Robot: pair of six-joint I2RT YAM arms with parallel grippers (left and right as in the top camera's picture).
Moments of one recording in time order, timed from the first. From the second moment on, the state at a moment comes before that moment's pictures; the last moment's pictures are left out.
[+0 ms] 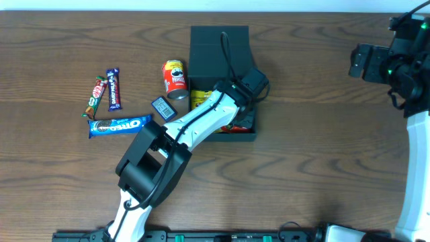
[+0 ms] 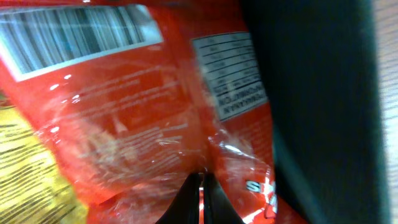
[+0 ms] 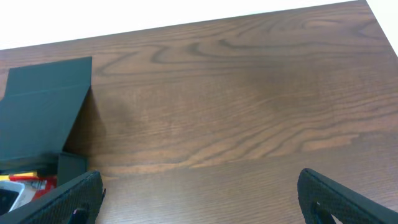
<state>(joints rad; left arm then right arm) -0.73 2.11 1.60 -0.79 0.00 -0.43 -0.21 1.45 1.61 -0.93 -0.08 0.00</state>
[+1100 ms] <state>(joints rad) -0.55 1.92 1.48 -0.88 0.01 -0.35 -0.21 1.45 1.61 -0.94 -0.08 0.00</state>
